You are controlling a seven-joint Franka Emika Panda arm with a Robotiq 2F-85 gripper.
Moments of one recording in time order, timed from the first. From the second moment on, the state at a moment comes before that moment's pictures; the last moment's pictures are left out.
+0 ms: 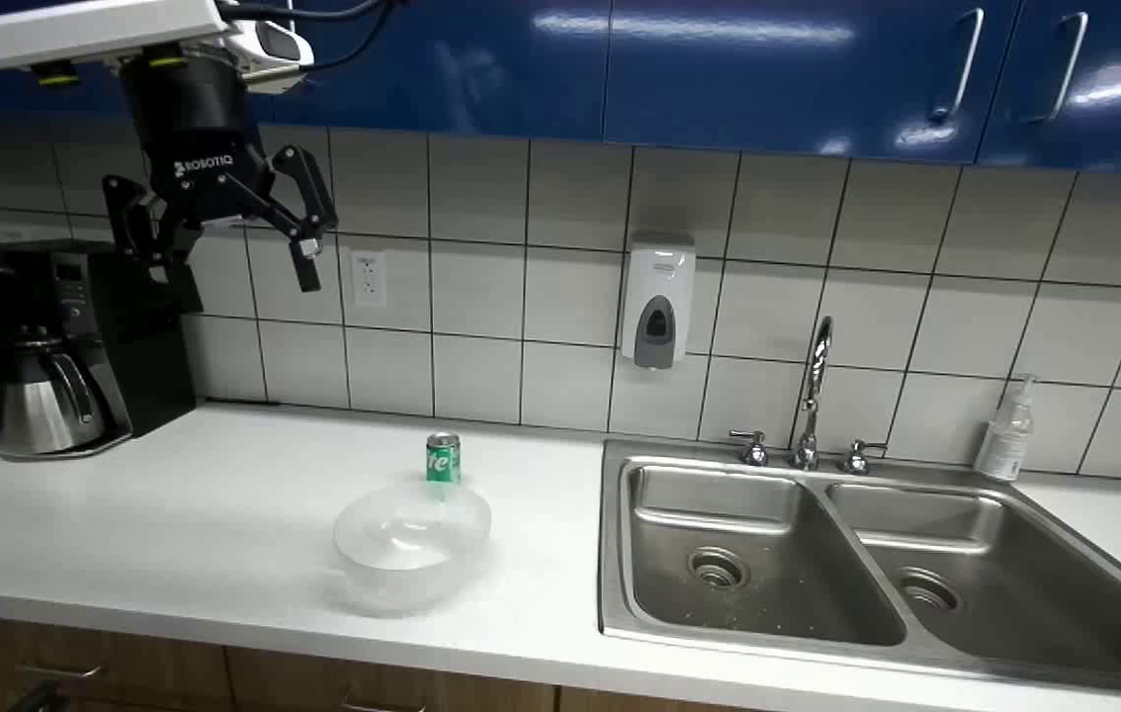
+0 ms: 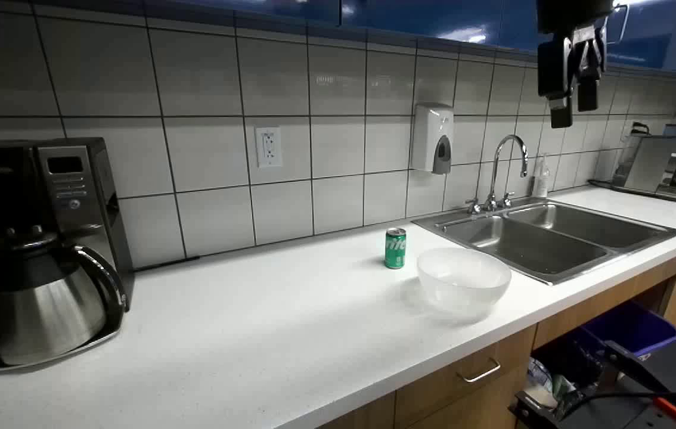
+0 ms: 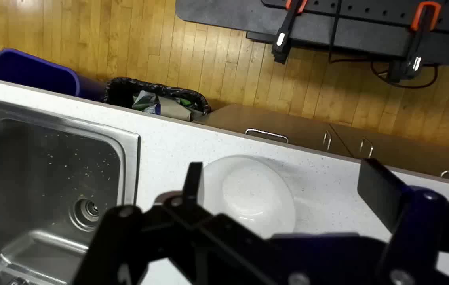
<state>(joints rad) -0.04 -0.72 -0.02 -2.60 -0.28 1.80 -0.21</state>
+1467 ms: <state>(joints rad) -0.04 -0.69 -0.09 -2.75 -0.29 2.07 -0.18</state>
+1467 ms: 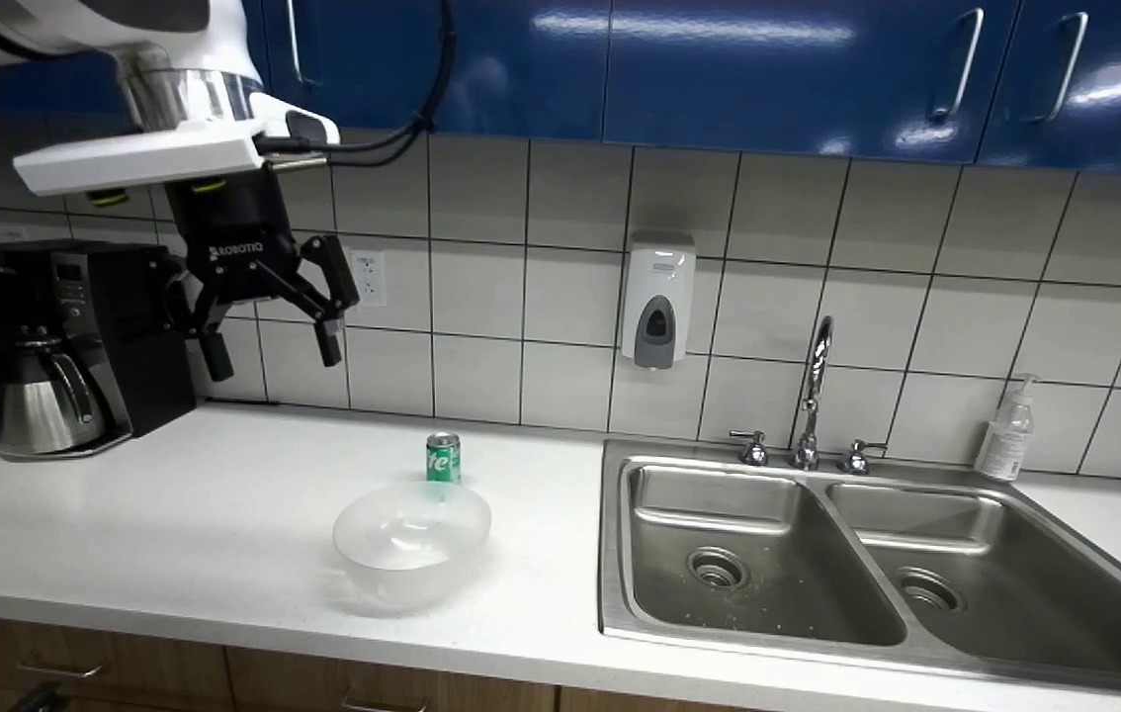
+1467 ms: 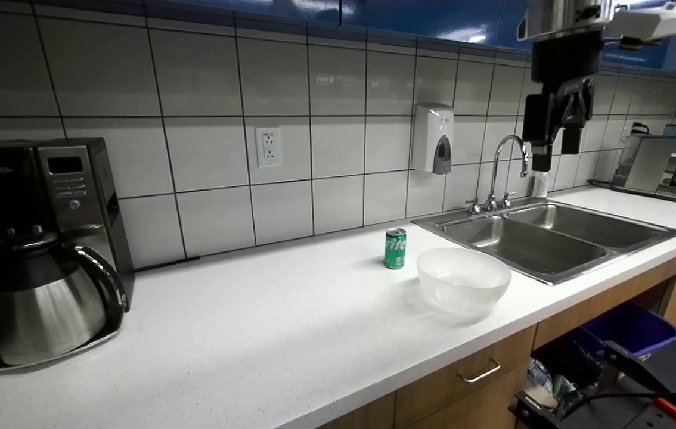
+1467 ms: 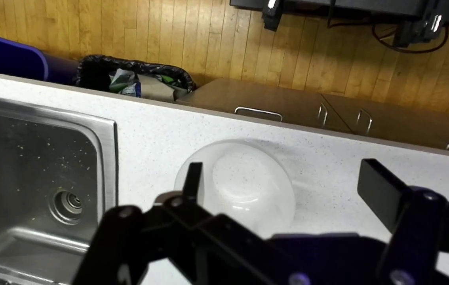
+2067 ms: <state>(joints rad) -0.11 -0.52 -0.09 -2.79 -0.34 2.40 -0.10</state>
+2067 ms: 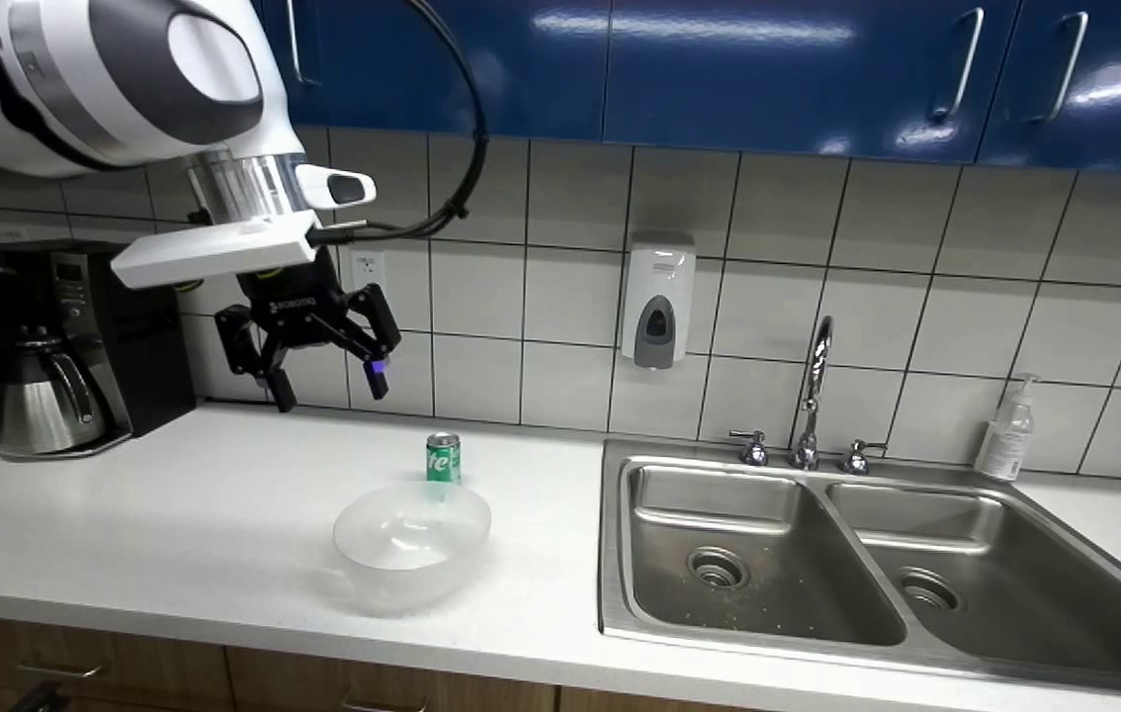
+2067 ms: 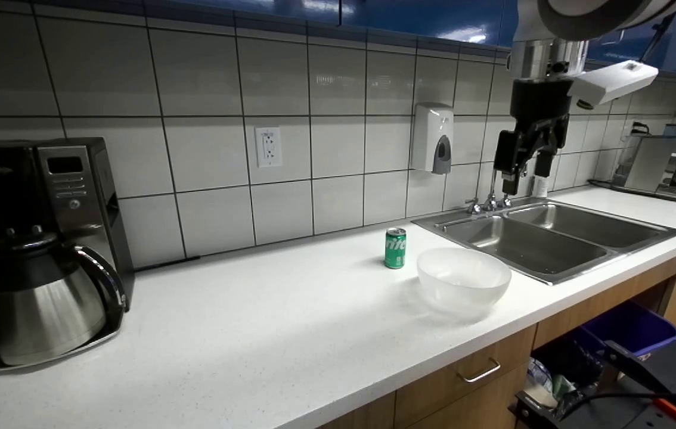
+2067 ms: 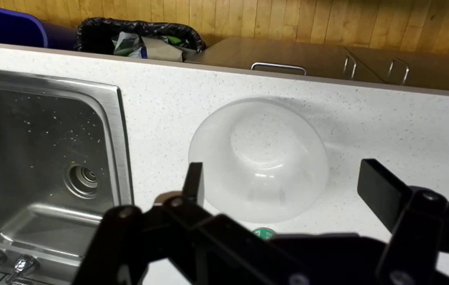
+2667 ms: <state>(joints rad) -0.18 -0.26 -0.09 -2.77 -0.38 2.66 0.00</state>
